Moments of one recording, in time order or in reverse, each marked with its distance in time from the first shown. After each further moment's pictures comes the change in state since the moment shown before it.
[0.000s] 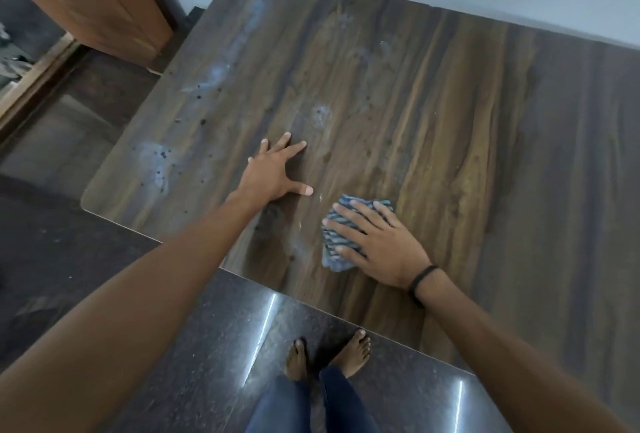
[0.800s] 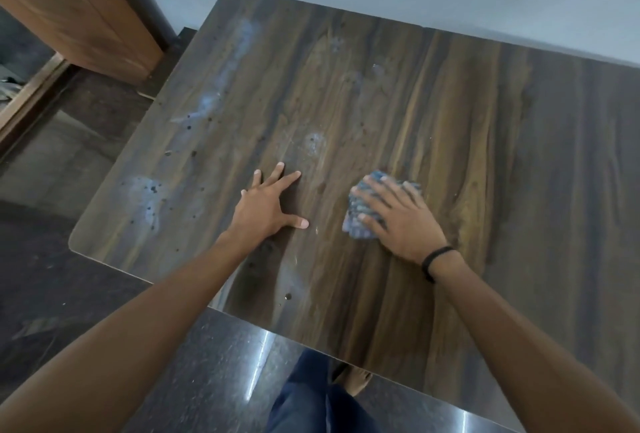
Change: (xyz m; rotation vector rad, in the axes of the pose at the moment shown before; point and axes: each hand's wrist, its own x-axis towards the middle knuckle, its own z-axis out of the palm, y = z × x) left_hand 0.000 0.000 -0.003 0.006 -0.010 -0.011; right_hand 0.050 0.081 -0.014 -0.005 0.089 0.233
